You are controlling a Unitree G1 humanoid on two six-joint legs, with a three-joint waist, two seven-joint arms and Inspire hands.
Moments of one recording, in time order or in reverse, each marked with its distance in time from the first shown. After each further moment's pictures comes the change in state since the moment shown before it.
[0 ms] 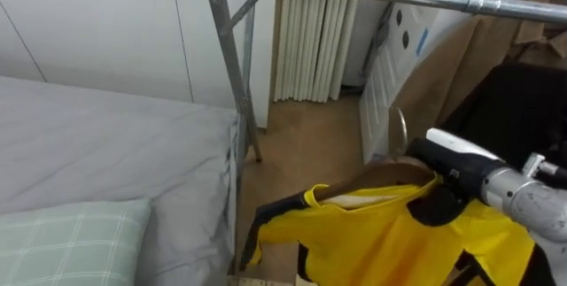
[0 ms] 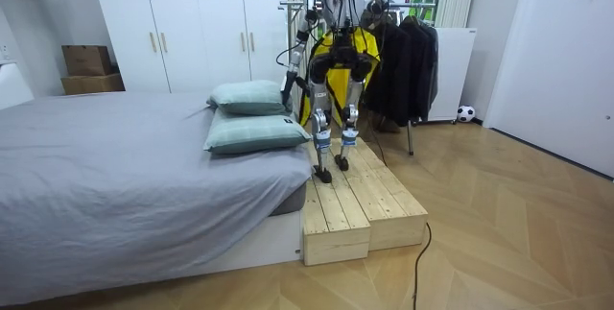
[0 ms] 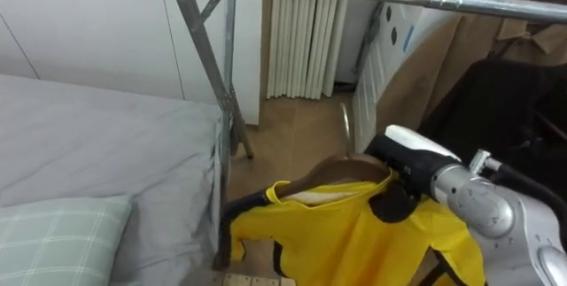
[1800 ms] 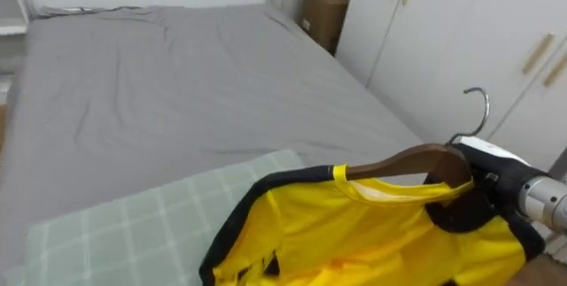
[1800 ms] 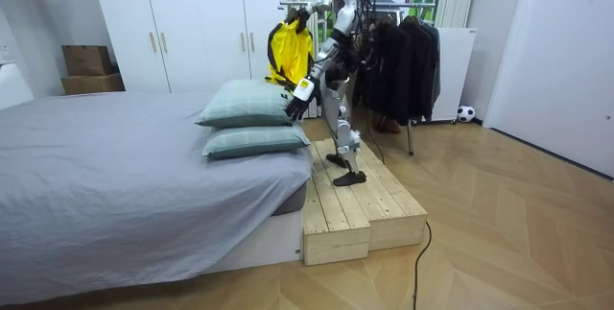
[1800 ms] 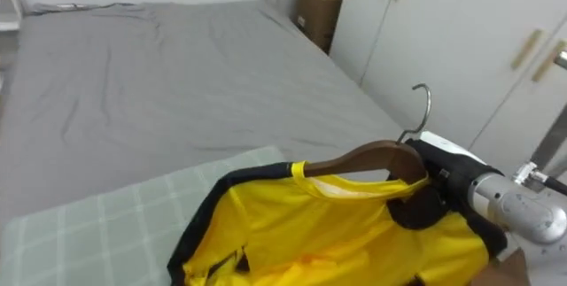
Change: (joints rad) left arm 0.020 0.105 -0.036 -0.070 0.002 -0.247 0.083; right arm 0.043 -0.042 -0.060 0.162 0.159 -0.011 0.047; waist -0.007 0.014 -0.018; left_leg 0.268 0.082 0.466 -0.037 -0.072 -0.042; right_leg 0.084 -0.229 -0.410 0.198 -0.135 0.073
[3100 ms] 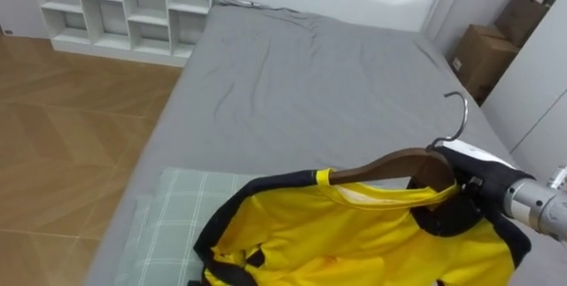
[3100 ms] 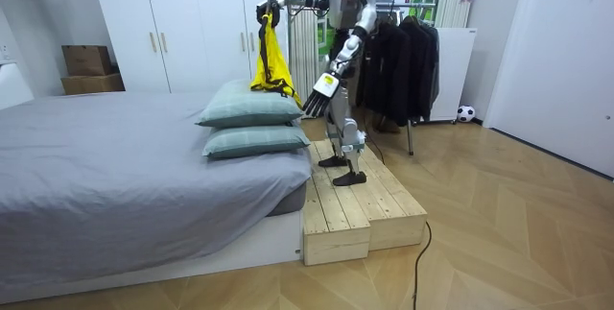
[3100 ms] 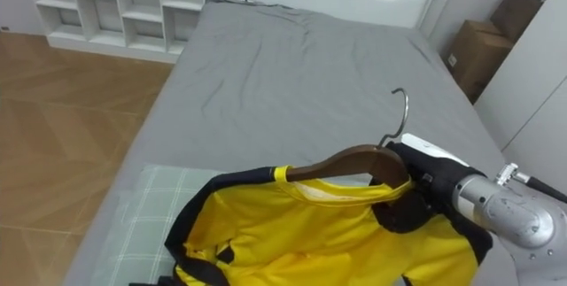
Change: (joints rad) left arm -0.018 -0.020 -0.036 -0.101 -0.022 -0.097 0.055; right arm -0.007 0.003 -0.006 -0.081 0.001 -0.067 0.024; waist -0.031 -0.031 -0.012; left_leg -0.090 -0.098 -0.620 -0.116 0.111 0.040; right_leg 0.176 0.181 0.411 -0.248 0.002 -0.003
